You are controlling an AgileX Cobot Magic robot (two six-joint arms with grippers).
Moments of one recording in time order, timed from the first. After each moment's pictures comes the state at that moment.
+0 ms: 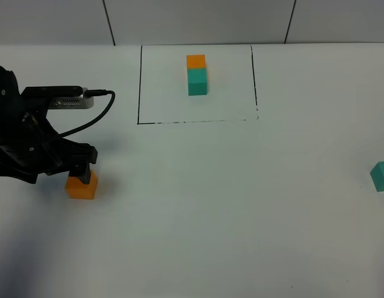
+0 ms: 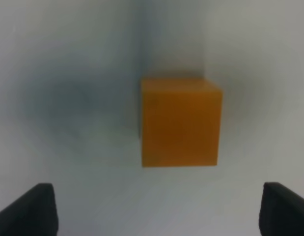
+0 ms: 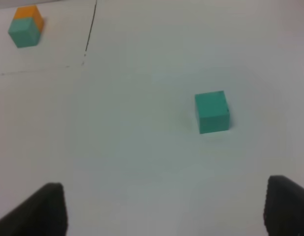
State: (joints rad) left arm -0.23 1.69 -0.97 -0.04 0.73 -0.11; right arm 0.07 0.00 -0.49 0.02 1.05 0.12
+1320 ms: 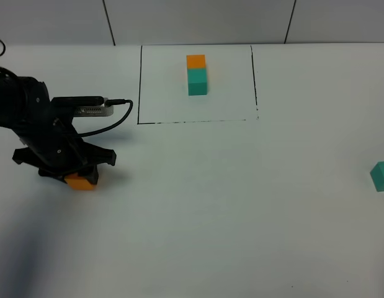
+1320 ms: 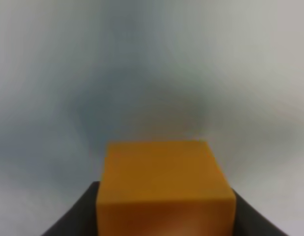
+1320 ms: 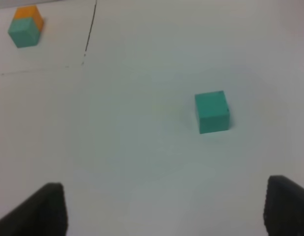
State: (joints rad) left arm -0.23 1.90 -1.06 -0.10 0.63 0.01; right arm 0.07 0.00 -0.49 0.02 1.05 0.12
